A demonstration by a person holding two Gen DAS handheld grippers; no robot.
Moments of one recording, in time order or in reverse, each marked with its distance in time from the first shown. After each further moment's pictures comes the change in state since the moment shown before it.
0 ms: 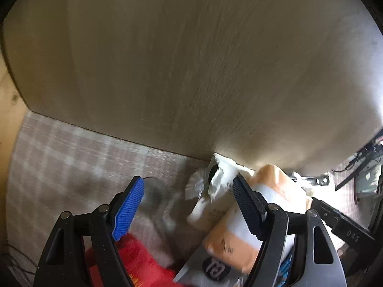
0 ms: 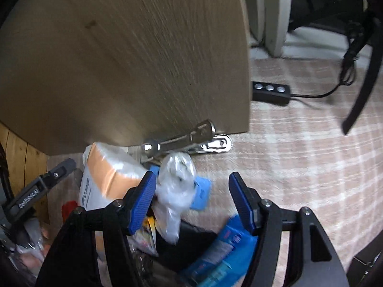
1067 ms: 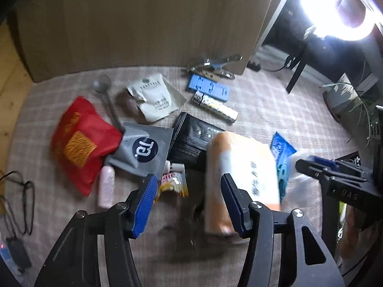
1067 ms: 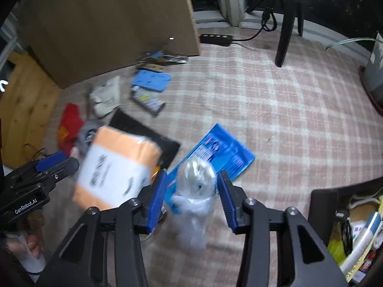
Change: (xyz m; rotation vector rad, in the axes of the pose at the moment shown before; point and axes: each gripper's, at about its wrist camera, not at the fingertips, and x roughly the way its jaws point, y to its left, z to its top) left arm -0.100 -0.054 -0.282 0.231 0.029 -0.035; right arm -0.171 -0.060 -0.222 -0.192 0.018 0.013
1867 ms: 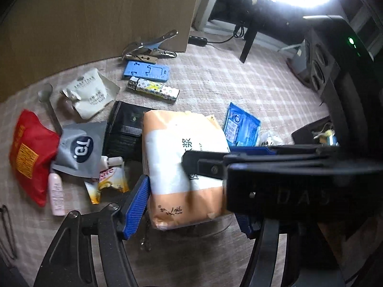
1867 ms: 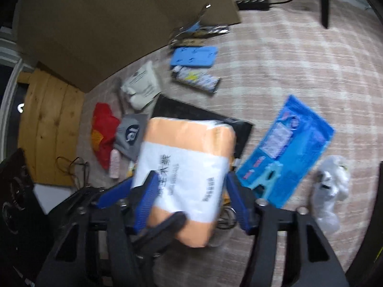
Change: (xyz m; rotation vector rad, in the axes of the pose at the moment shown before) left arm 0.030 -0.053 0.097 0.155 0.071 -0.162; right arm 0.075 0.020 0.065 0.155 0.123 0.205
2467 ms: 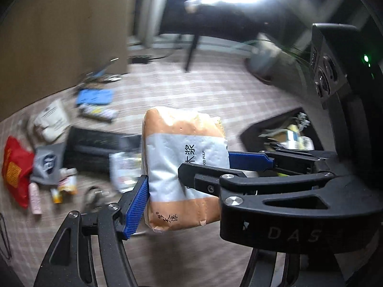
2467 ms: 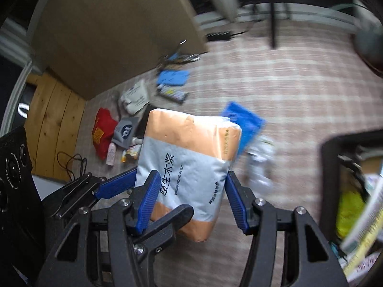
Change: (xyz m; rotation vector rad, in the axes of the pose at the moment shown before) left arm -0.042 -0.103 -0.004 0.139 -0.048 -0.090; right arm -0.101 -0.042 -0.049 0.007 -0.147 -0.067
